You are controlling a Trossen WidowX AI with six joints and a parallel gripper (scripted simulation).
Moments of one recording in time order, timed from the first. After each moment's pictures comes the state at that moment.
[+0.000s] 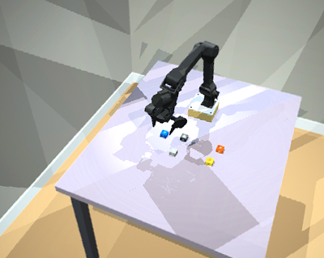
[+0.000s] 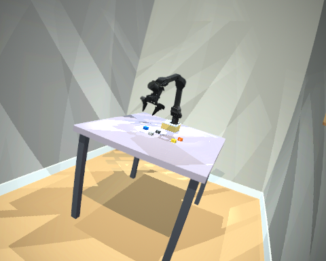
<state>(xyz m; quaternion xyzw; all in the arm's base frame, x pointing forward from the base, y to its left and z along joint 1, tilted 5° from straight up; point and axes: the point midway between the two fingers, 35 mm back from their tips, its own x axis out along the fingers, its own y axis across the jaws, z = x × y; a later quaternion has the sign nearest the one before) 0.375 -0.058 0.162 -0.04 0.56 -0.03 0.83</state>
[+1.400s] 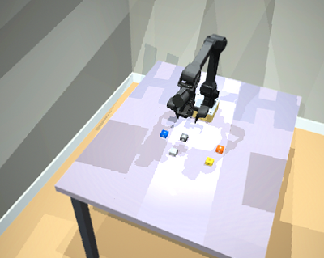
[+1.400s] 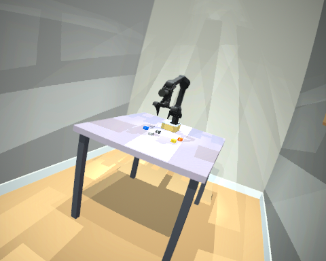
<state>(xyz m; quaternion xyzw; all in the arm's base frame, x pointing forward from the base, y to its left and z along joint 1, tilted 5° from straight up) 0.249 -0.004 0.128 -0.05 0.66 0.05 0.74</state>
